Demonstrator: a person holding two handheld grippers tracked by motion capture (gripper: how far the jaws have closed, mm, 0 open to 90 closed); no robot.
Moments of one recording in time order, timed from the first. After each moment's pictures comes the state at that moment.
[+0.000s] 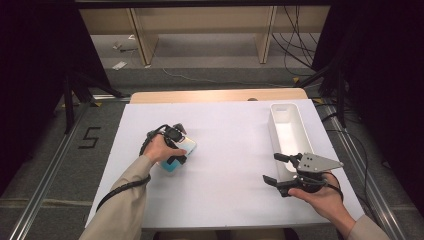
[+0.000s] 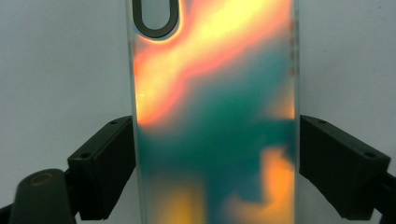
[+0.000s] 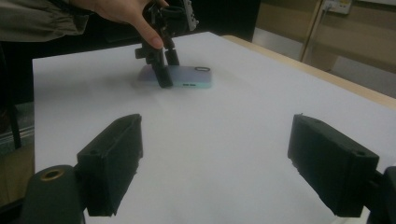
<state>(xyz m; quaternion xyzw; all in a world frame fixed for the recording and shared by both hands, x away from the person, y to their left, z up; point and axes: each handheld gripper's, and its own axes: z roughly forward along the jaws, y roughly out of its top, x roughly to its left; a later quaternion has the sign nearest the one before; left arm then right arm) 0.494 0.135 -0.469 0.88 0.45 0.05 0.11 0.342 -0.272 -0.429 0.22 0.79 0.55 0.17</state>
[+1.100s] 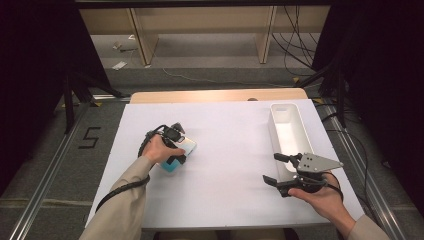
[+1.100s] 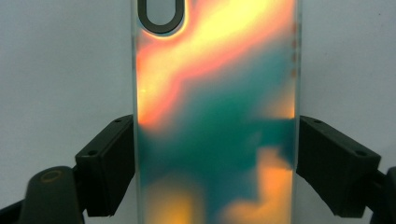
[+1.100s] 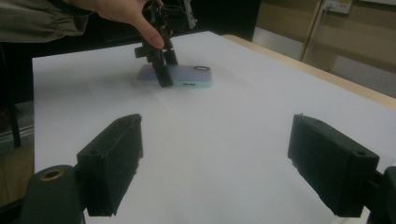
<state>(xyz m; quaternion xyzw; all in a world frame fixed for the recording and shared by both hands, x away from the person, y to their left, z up) 0.492 0.137 -0.469 0.87 0.47 0.05 0.12 0.342 -0.272 -0.430 0.22 0.79 0.55 0.17</state>
